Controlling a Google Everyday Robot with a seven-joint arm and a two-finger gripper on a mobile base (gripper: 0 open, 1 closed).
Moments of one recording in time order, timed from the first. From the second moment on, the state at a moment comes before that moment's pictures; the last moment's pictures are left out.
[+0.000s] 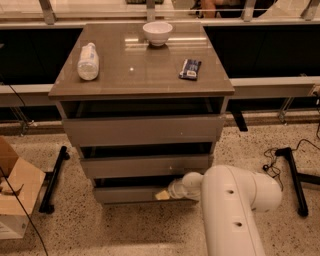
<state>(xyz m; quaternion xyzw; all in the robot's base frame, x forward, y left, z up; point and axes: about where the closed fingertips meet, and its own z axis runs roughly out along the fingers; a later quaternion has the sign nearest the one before) 0.695 -0.053 0.197 -0.32 0.89 0.17 0.28</state>
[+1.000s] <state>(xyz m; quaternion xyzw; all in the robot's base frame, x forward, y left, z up) 0.669 -0.067 0.189 -0.36 0.89 0.14 0.24</state>
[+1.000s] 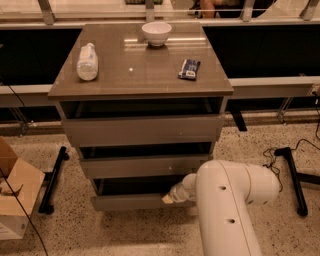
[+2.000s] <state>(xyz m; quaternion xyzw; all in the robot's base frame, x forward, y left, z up) 0.639 -0.083 0.186 -0.43 0.87 0.18 0.20</state>
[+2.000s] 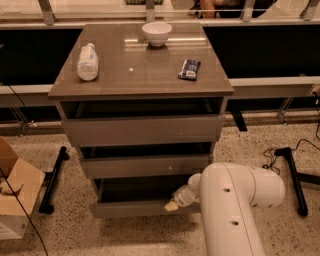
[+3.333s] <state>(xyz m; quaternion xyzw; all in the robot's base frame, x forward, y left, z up) 0.534 -0.097 0.179 -0.53 0.79 0.30 0.08</state>
